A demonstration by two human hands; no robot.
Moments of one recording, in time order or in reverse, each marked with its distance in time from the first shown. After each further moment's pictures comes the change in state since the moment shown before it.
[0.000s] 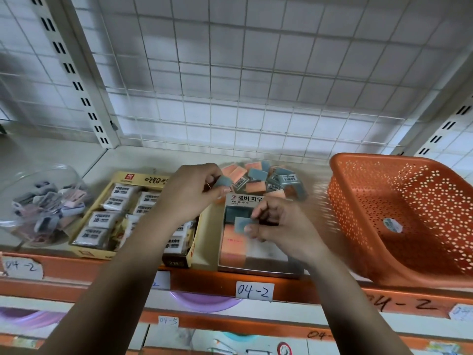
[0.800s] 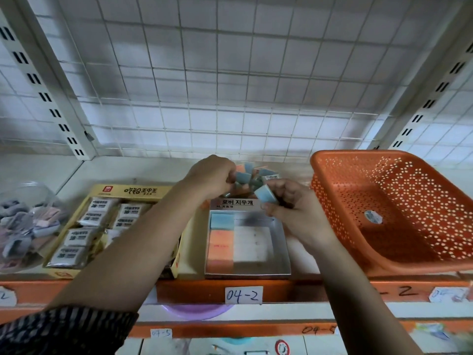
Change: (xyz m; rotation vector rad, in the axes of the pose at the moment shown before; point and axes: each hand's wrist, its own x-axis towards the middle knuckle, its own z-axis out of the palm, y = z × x) left_hand 0.073 0.028 0.035 0.255 -0.332 0.043; right_hand 0.004 0.003 -0.037 0.071 0.262 -0.099
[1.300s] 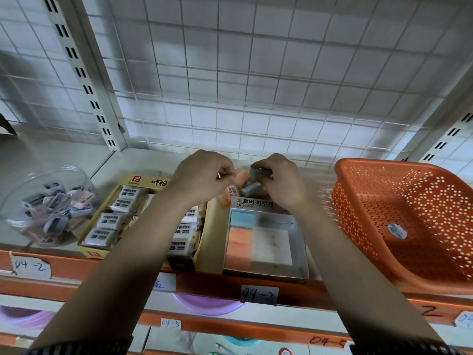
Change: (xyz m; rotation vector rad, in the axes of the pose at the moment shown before) left_hand -0.056 -0.030 -0.023 -0.178 0.235 -0.023; right_hand 0.079 -0.010 0.044 -0.850 -0.099 -0.234
